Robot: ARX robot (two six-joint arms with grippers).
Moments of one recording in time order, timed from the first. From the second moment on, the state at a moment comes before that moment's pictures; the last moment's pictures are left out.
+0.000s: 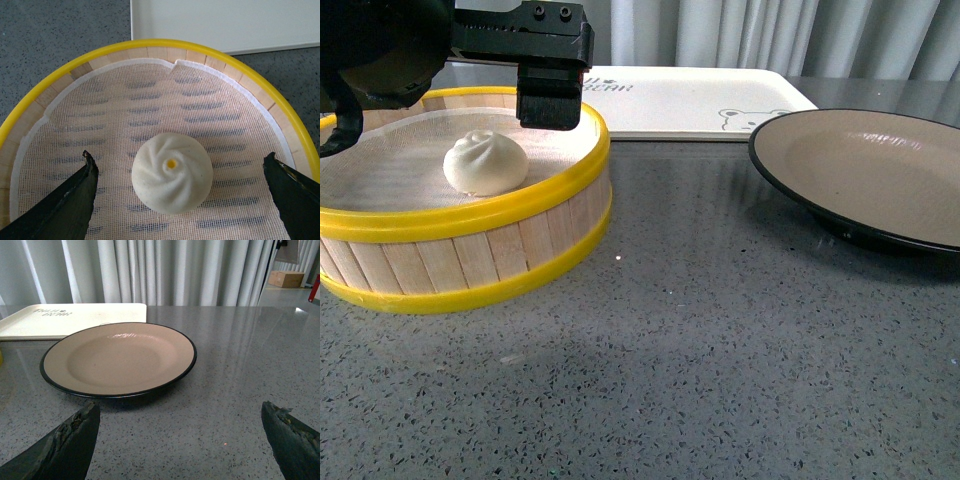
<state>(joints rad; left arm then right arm) -0.44 1.55 1.05 -0.08 -0.41 -0.18 0.00 0.00 0.01 0.00 0.00 0.00</state>
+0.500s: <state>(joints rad) -0.44 1.63 1.12 -0.19 -0.45 -0.23 0.00 0.00 0.01 0.00 0.00 0.00</state>
